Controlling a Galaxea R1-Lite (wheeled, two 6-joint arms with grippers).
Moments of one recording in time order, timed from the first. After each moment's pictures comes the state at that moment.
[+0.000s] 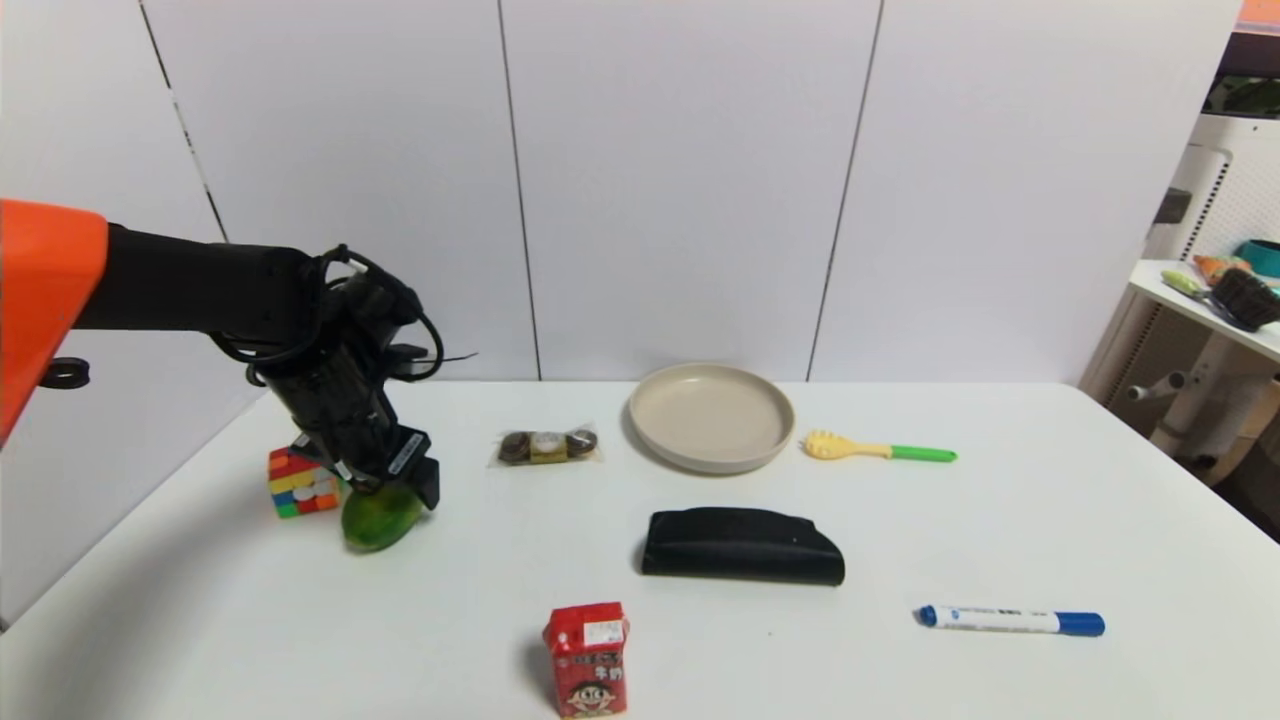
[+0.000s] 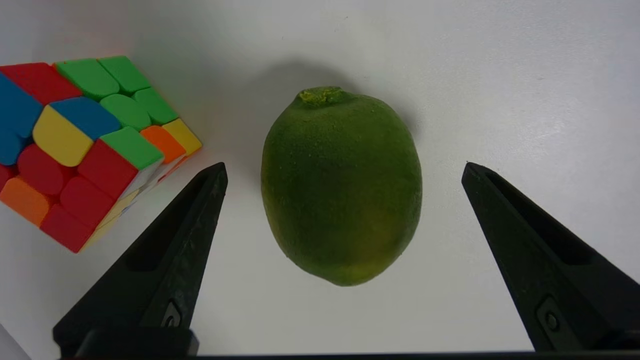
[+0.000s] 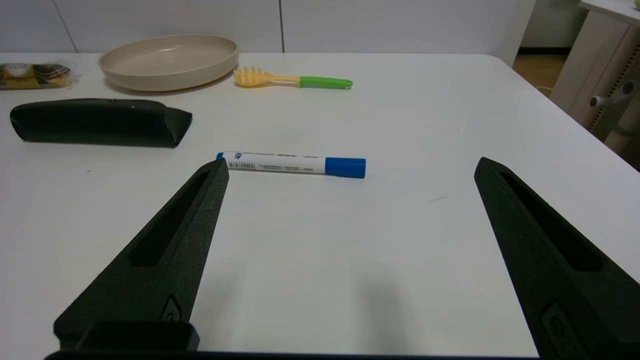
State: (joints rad) left arm -0.18 2.06 -1.57 0.76 0.07 0.10; right arm 0.00 0.00 0.00 0.00 0.00 0.00
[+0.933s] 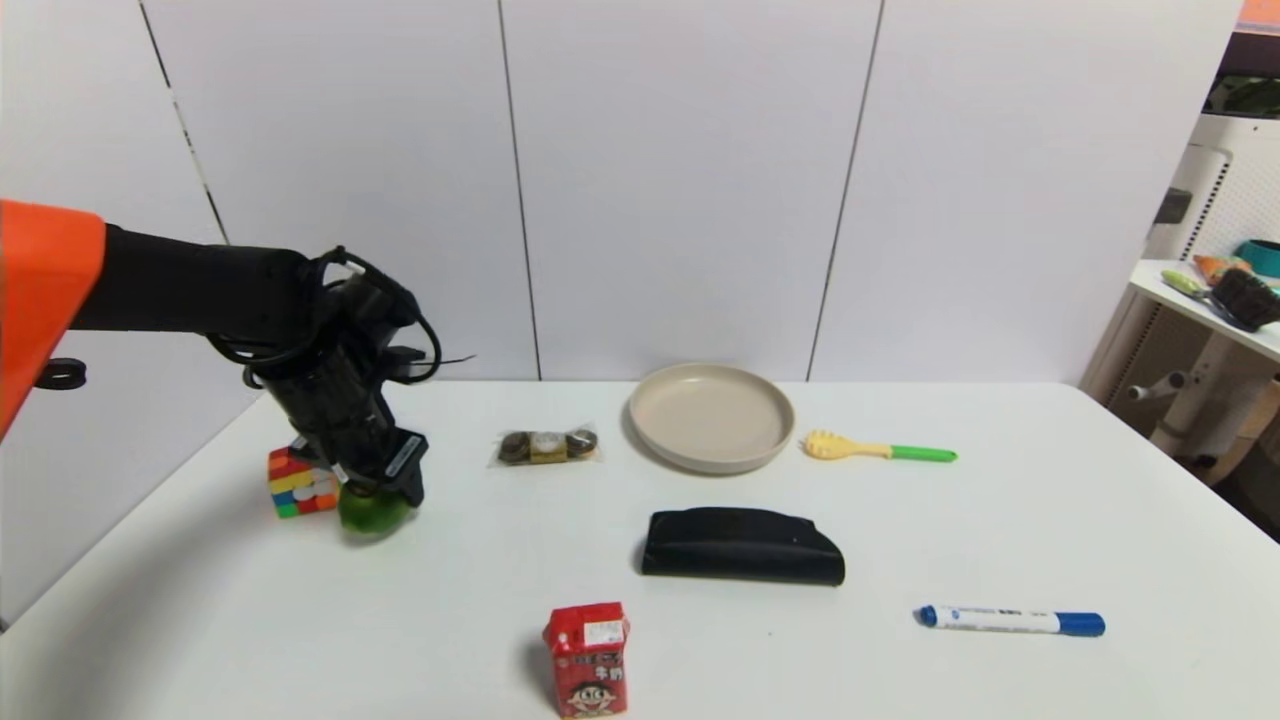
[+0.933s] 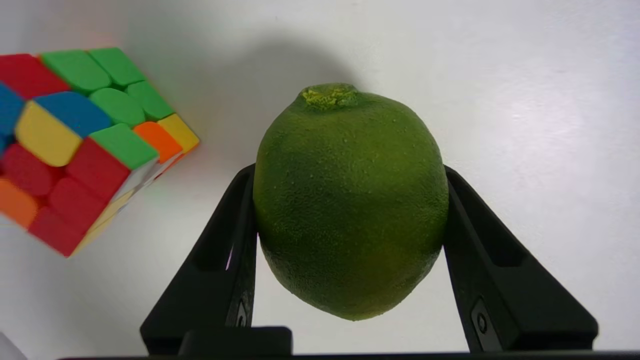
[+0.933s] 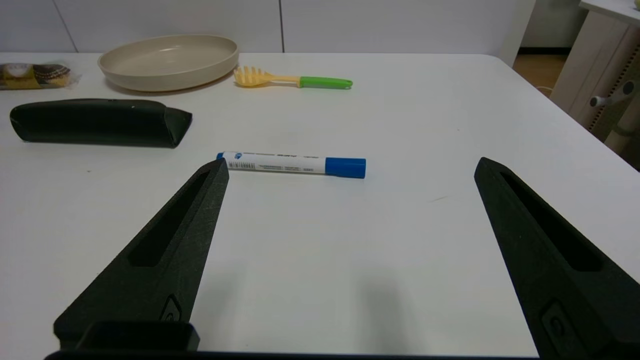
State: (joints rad) left arm -0.18 2.05 -1.56 0.76 0.06 0.11; right arm 0.00 0.00 0.00 0.00 0.00 0.00
